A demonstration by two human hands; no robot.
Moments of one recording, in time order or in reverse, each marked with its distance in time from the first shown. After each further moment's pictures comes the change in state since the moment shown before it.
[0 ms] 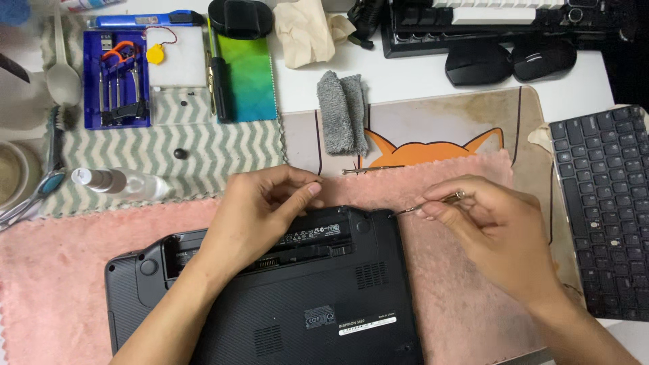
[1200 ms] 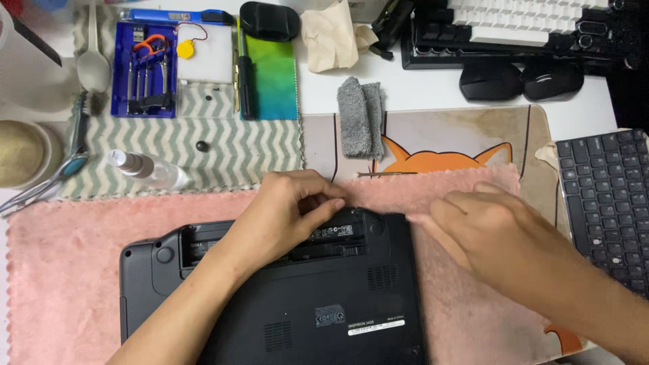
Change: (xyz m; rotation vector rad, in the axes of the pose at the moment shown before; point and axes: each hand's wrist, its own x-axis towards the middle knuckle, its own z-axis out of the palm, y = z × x) left_hand 0.003 -0.012 0.000 0.178 -0.106 0.366; right_hand 0.019 -0.005 -0.012 -0.934 -0.331 -0.652
